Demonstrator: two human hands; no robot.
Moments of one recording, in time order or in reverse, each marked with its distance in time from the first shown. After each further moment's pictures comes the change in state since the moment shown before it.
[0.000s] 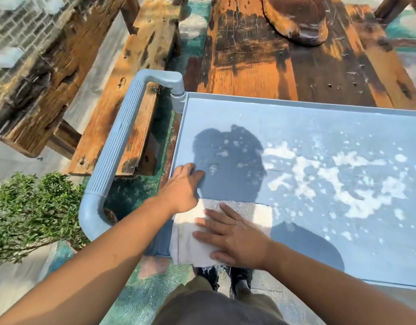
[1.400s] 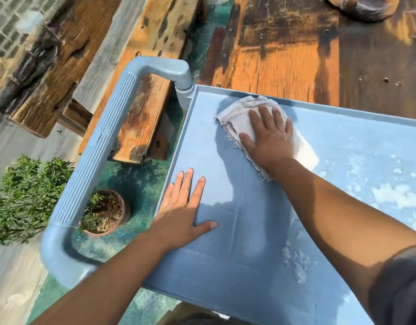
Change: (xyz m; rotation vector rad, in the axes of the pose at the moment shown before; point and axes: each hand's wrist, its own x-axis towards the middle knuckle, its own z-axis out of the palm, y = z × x) left_hand 0.017 -0.003 0.049 0.113 0.088 -0.159; right_hand 0.119 0.247 -0.054 -0.007 0.157 0.830
